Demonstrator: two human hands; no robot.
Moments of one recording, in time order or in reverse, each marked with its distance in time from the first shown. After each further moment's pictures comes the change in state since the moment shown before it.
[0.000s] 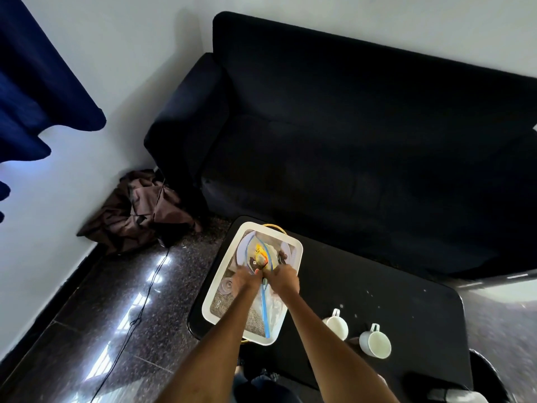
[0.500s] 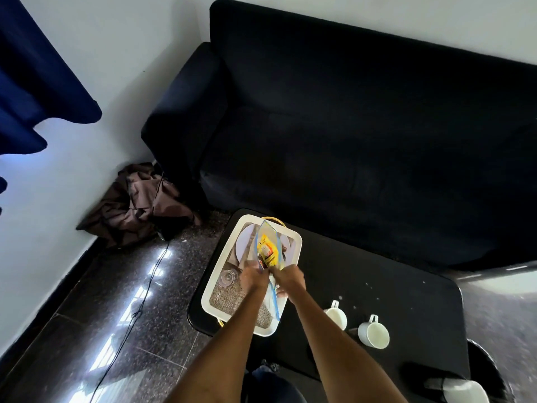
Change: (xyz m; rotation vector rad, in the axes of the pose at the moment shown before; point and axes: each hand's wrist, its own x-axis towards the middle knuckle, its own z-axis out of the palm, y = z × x) left_hand -0.017 0.004 0.022 -0.199 0.047 0.046; right_hand 0.000 0.016 -0.011 0.142 -0.060 0.218
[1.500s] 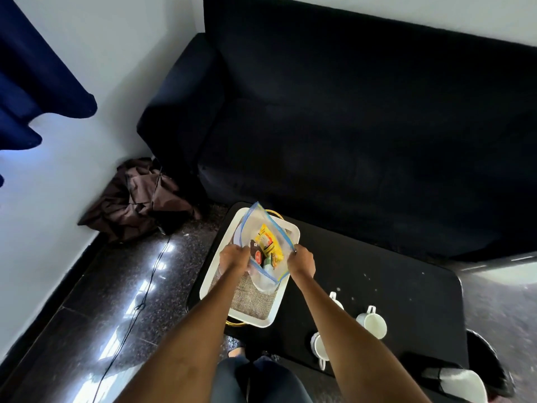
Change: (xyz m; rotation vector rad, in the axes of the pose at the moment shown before) left_hand 0.025 0.015 -0.029 0.026 0.008 0.038; right_hand 0.016 0.003 -0.030 -0.139 0.183 -0.197
